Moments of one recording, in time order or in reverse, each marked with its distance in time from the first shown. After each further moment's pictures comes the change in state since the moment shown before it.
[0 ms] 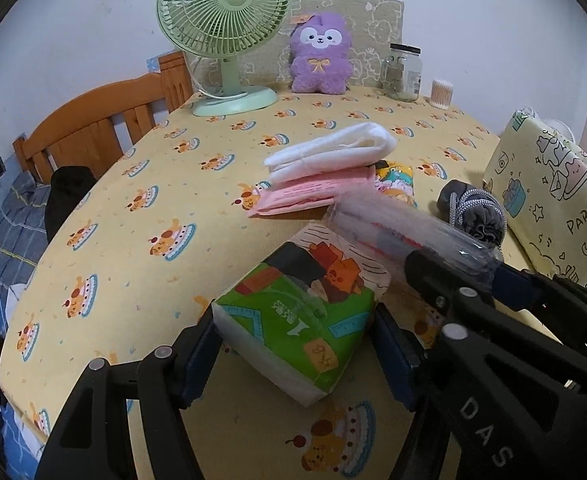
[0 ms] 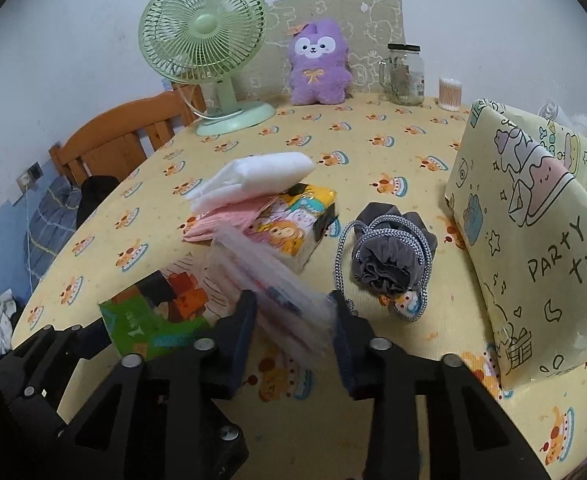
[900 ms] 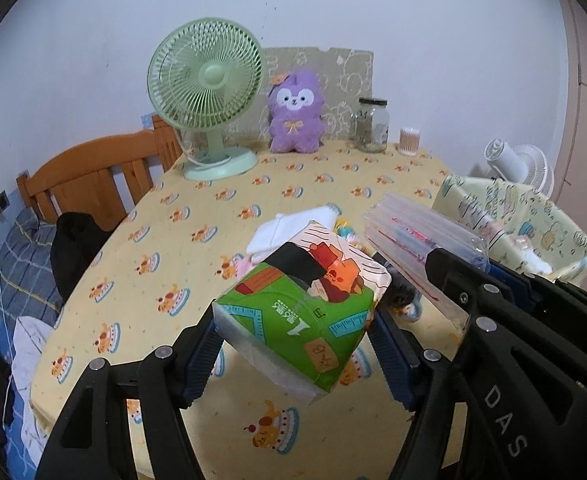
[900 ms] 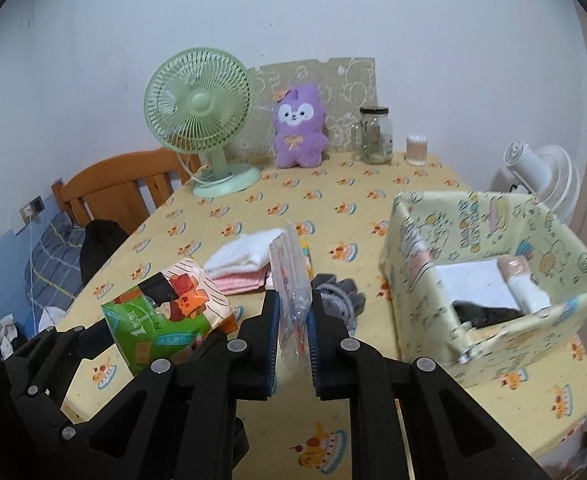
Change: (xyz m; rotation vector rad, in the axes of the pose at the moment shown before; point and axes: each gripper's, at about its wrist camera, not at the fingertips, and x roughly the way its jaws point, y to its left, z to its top) left arm -0.076 -0.032 0.027 0.036 -0.148 -0.033; right arm -0.092 -0.018 0.023 0.014 -0.164 -0.046
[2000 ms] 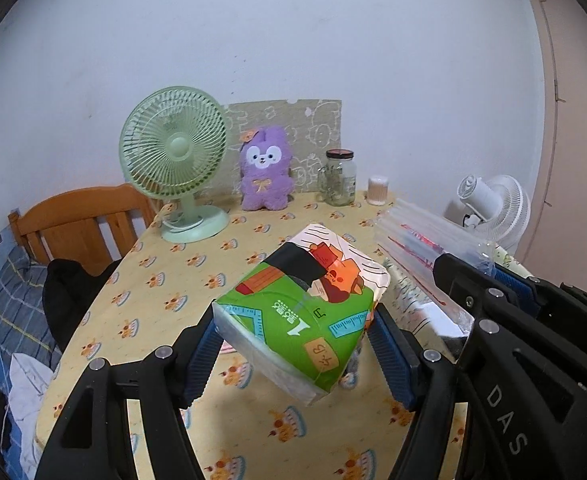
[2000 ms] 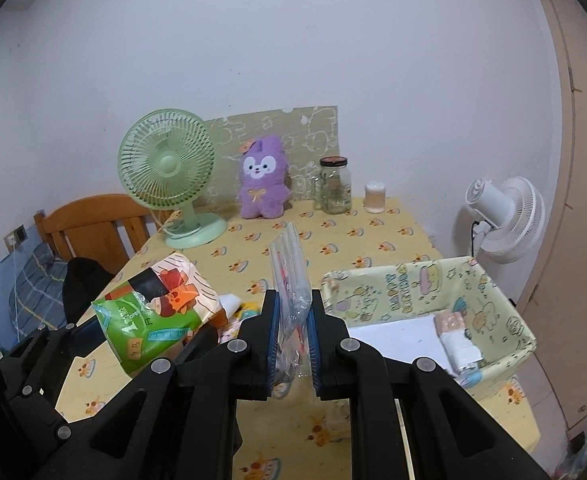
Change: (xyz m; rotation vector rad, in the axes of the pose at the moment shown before) left arm -0.032 -0.048 0.050 0.034 -0.132 -0.044; right arm -0.048 -0.042 0.049 0.014 -0.113 -0.090
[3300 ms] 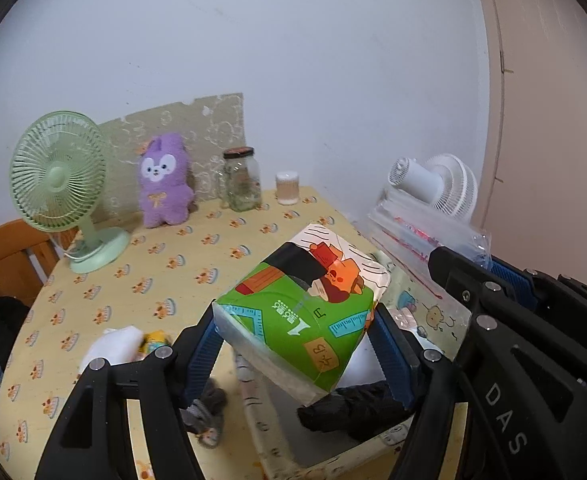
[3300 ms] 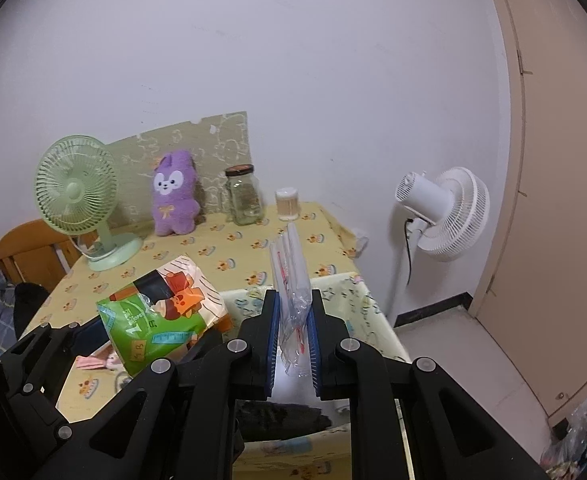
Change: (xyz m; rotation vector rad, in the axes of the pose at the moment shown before) left arm 0.067 -0.122 0.023 0.116 0.025 -0.179; right arm 0.025 -0.125 0.010 0.072 -0.014 -0.167
